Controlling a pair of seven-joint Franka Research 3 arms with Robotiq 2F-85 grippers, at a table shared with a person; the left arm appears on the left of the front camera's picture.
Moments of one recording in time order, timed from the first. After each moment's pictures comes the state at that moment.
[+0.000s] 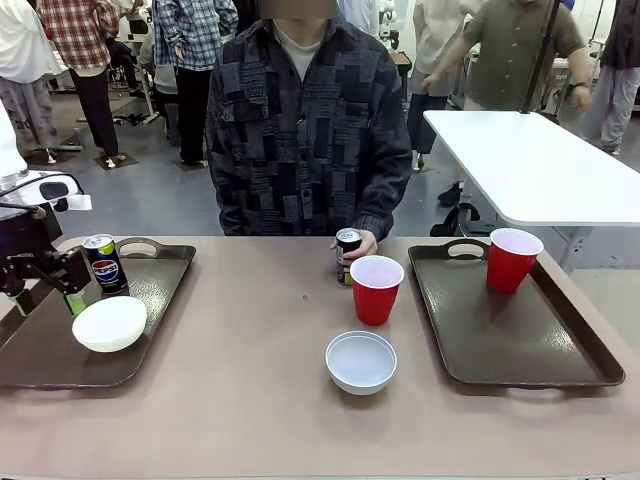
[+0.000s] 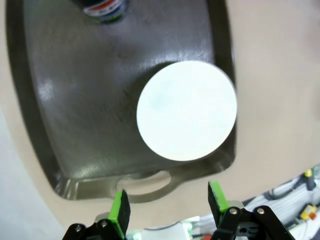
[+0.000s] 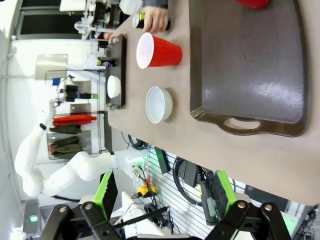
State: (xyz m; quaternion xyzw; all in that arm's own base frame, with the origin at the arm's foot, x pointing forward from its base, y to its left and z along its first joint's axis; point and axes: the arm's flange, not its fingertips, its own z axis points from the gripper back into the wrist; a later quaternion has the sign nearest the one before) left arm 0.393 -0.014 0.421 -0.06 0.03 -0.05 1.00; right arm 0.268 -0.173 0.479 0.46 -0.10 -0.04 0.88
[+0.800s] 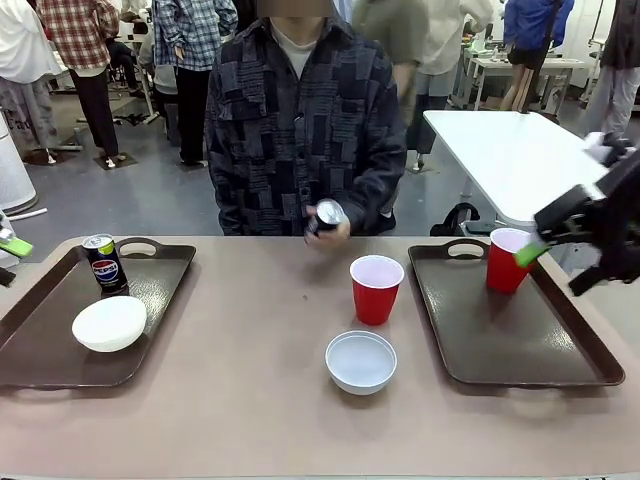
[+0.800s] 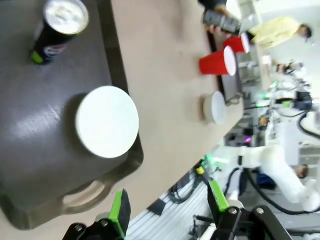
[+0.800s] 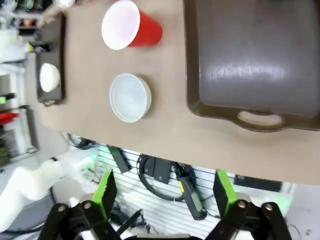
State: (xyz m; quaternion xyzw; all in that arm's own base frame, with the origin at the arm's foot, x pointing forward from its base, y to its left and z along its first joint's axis) left arm 0.361 0.120 0.444 -0.43 -0.06 -0.04 0.90; right arm 0.293 0.041 0.514 0.24 -0.05 -0.02 0.97
